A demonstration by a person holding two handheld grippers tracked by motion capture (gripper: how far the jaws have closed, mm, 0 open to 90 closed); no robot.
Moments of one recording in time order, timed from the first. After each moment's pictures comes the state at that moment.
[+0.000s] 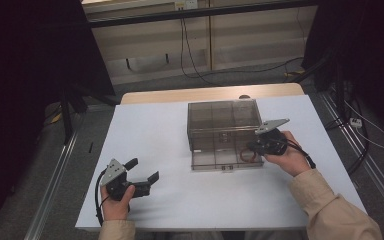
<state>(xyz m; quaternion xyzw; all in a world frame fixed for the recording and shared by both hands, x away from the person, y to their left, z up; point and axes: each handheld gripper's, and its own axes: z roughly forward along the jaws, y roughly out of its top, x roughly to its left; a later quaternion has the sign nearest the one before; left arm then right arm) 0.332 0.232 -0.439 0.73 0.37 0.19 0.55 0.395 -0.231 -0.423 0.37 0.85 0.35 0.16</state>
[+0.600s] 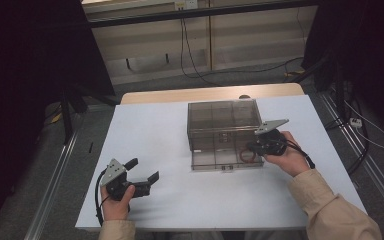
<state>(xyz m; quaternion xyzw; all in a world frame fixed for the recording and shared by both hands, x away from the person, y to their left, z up) 0.332 0.232 -0.439 0.73 0.37 0.19 0.55 0.395 -0.230 -0.425 0.37 0.85 0.35 0.16</state>
